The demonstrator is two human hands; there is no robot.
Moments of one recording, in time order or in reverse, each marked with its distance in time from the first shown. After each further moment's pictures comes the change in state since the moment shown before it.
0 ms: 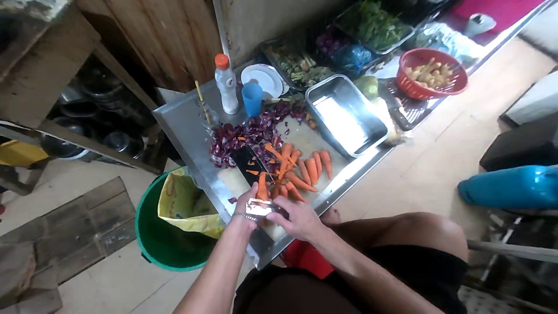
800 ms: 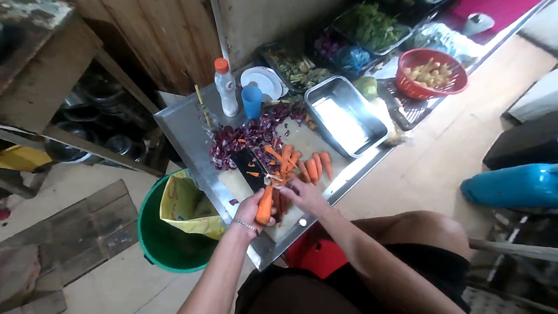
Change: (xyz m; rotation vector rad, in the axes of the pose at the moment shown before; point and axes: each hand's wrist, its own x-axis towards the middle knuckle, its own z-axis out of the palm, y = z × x) left_hand -0.012 0.004 0.005 0.112 0.027 -0.156; right_hand 0.042 0.064 -0.012 -0.016 0.046 0.145
